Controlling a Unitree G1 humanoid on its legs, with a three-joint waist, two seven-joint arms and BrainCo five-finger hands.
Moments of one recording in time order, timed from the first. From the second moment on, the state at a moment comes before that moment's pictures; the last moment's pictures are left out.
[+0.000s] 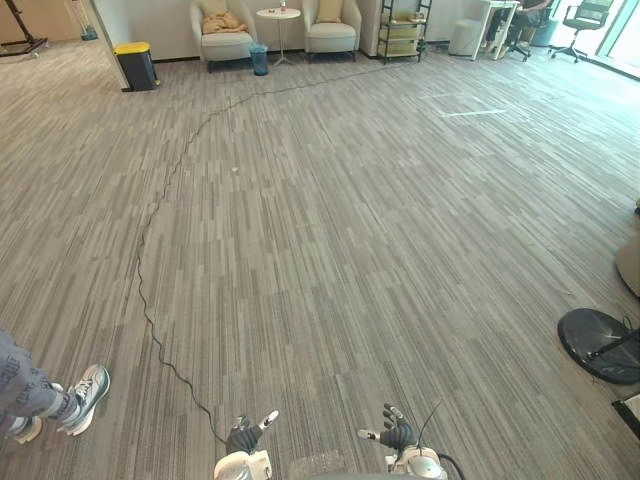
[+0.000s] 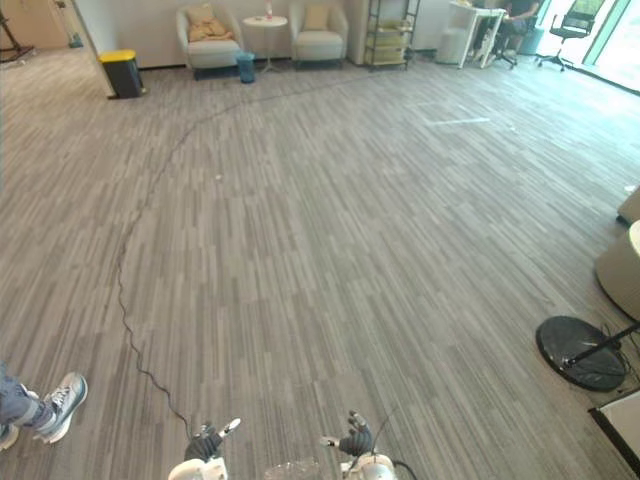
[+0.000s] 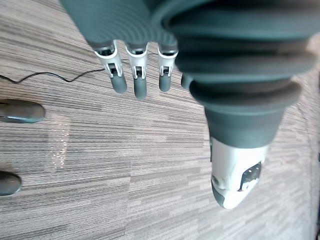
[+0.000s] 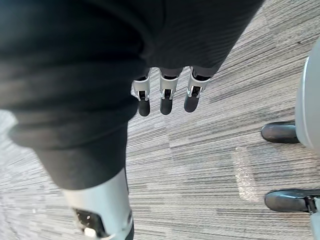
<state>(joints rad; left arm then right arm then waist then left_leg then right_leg) 0.08 -0.05 0.22 1.03 -0.08 -0.16 0.10 0.04 0.04 0.05 1.05 0.04 -0.17 -0.07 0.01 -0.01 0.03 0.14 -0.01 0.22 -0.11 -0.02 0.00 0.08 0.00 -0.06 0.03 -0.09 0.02</state>
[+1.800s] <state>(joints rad) 0.03 0.02 0.21 1.05 -0.05 -0.15 0.06 0.00 0.02 -0.27 1.10 0.25 -0.16 -0.02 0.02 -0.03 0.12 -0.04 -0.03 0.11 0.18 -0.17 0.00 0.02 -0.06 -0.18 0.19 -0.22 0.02</state>
